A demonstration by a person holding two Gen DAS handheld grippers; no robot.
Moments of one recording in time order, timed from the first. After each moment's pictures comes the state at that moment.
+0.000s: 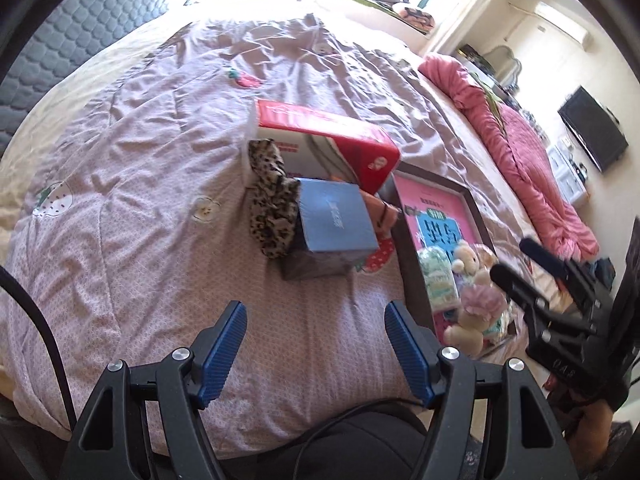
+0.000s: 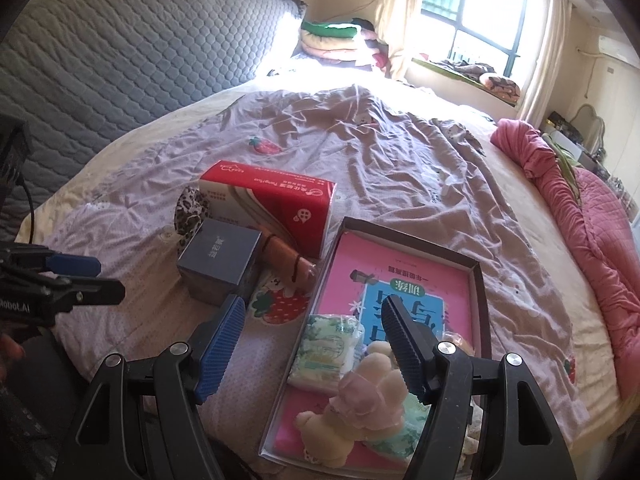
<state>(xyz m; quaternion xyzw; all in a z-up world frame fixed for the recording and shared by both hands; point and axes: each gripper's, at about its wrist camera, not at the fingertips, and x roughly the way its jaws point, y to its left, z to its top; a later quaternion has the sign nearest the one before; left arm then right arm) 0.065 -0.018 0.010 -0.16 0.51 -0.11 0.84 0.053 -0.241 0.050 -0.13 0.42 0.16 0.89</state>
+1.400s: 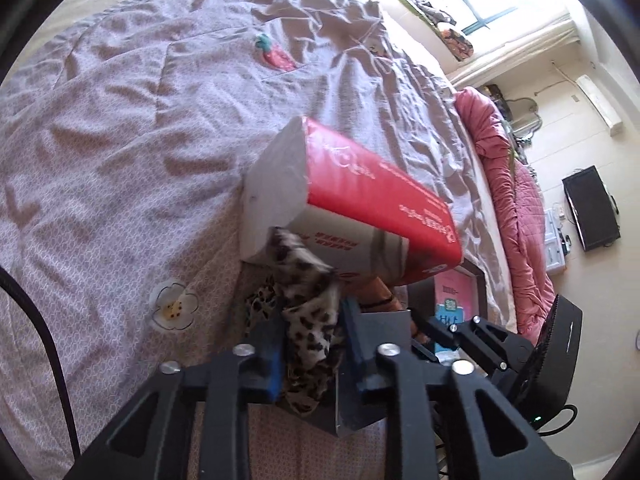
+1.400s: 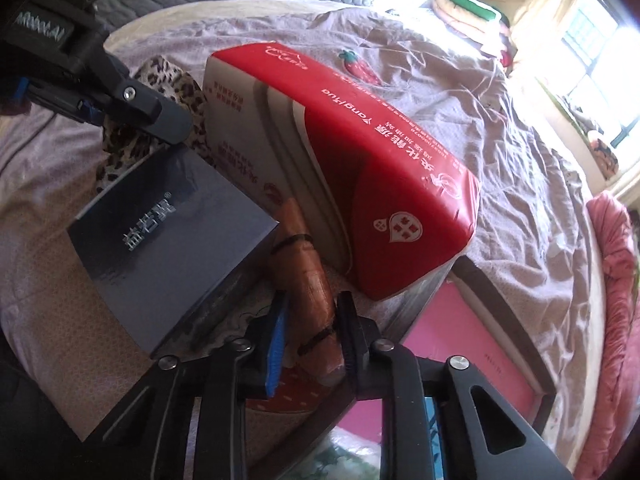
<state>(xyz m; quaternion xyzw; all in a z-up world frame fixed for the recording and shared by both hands) 0.204 0.015 -0.057 -0.30 0.53 -0.12 0.78 0.182 -0.175 -0.071 -0.26 0.48 0.29 0.79</state>
